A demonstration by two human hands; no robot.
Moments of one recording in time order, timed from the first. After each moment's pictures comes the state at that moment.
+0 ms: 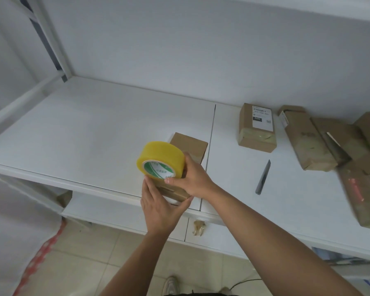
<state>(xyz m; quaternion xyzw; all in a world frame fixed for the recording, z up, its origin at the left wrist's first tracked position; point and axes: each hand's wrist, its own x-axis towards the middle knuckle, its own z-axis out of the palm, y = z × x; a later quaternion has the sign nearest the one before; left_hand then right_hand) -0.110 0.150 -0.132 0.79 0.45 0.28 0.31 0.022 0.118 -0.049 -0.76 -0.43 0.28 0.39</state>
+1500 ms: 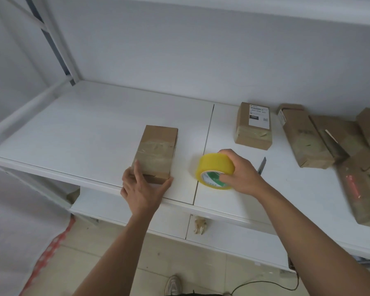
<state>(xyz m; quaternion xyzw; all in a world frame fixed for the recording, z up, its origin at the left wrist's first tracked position) -0.109 0.179 -0.114 0.76 0.54 0.27 0.25 0.100 0.012 -0.025 -0.83 -0.42 0.21 0.31</state>
